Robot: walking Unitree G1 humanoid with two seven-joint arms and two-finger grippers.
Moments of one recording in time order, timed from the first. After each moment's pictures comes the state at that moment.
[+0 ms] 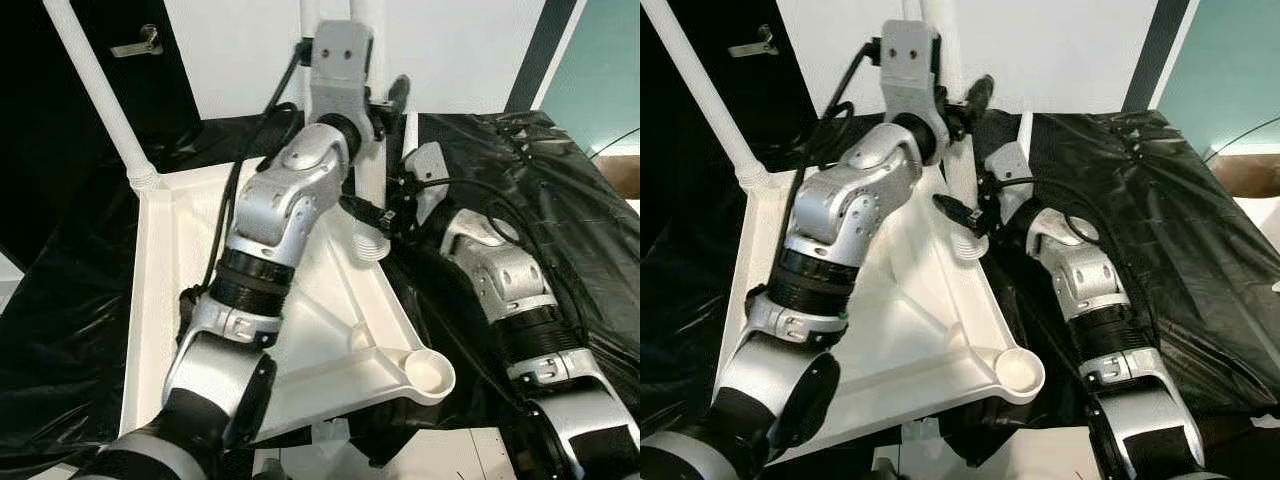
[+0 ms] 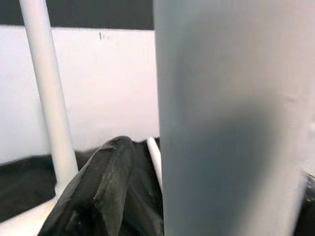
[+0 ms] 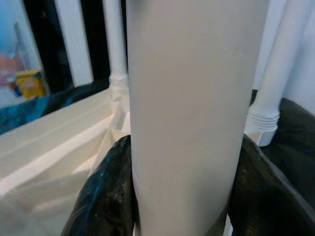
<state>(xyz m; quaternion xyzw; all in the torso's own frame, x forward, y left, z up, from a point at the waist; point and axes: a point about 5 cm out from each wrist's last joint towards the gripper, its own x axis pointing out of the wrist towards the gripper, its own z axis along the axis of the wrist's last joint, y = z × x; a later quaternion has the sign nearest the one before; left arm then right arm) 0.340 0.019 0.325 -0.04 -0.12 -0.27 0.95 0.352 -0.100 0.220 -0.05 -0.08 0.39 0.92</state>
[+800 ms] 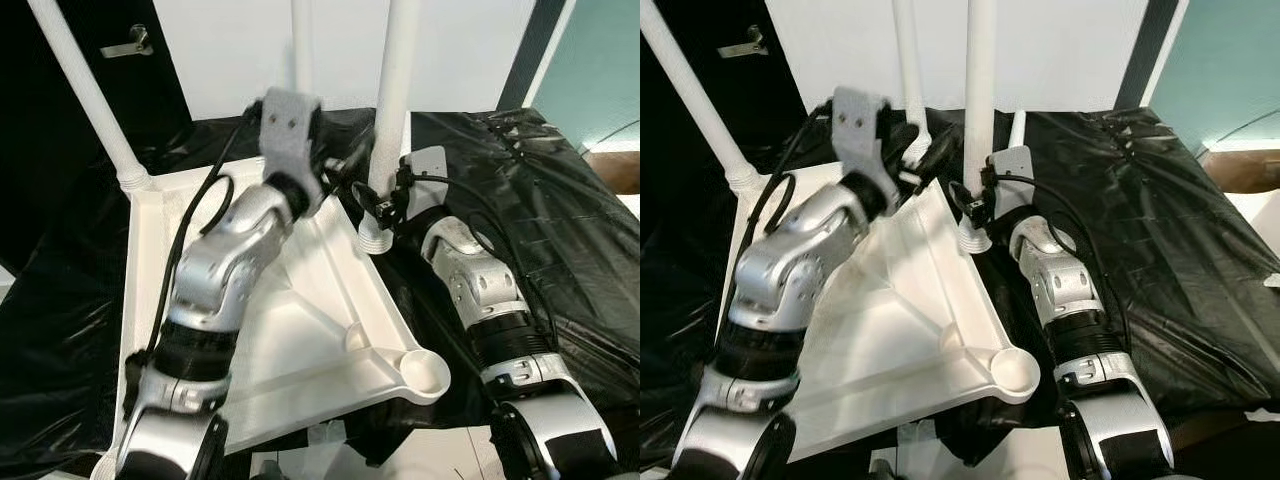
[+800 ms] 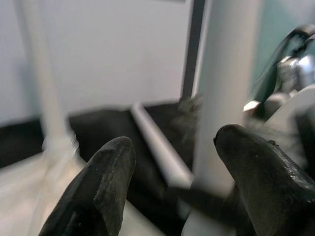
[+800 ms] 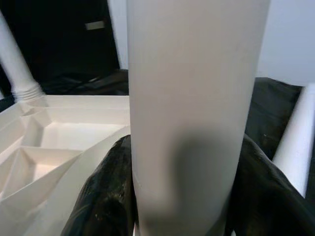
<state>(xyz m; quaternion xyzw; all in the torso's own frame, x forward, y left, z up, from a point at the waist) 0.311 0.074 0.257 -0.04 -0.07 -0.32 0.94 0.364 -0.100 0.205 0.00 -0.06 0.23 0.97</state>
